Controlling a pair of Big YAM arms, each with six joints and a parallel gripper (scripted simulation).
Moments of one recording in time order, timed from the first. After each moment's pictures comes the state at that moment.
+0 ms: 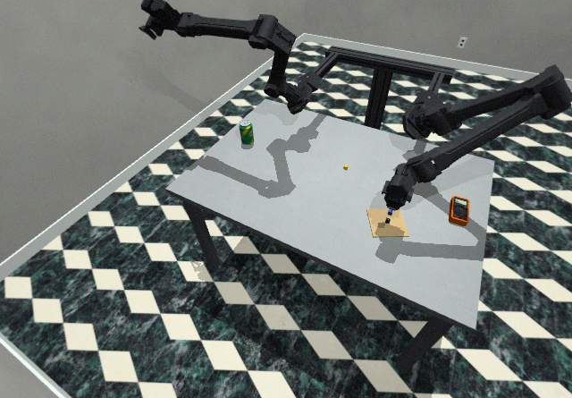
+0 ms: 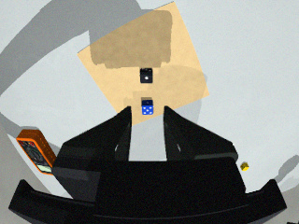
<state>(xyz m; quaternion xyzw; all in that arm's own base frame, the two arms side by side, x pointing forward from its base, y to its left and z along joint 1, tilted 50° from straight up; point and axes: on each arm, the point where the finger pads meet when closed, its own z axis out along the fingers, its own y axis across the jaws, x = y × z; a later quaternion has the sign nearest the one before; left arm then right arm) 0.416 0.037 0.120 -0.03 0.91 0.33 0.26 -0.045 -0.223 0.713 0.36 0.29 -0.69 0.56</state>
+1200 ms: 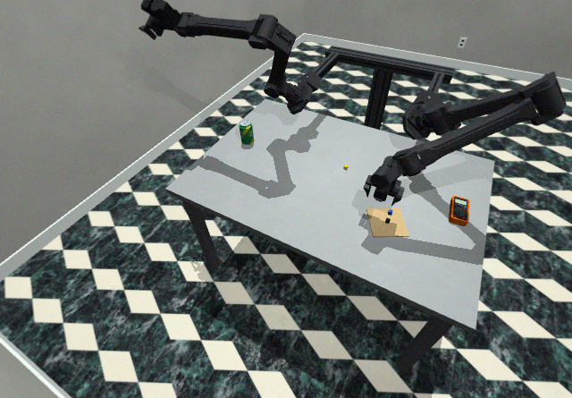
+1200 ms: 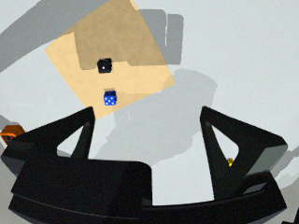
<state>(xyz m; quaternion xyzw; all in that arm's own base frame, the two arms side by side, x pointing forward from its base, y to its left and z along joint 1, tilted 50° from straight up) 0.413 -0.004 0.086 -0.03 0.91 0.33 0.26 -0.045 -0.223 0.713 0.36 0.29 -0.69 0.56</state>
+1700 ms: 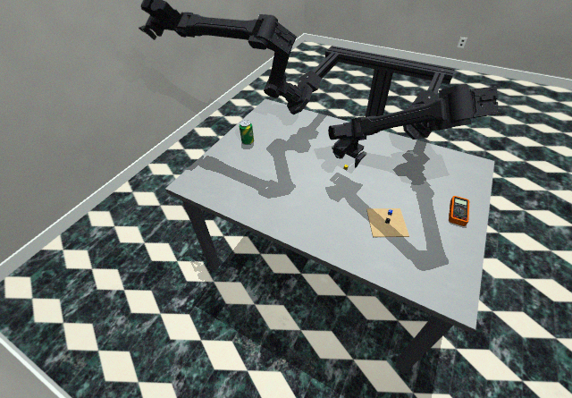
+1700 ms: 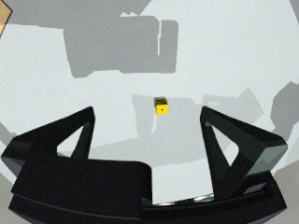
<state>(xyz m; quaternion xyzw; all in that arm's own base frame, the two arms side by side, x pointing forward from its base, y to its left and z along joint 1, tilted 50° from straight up) 0.313 -0.124 -0.119 0.08 0.91 0.34 0.21 -0.045 -0.223 0.713 0.36 0.29 -0.69 0.56</state>
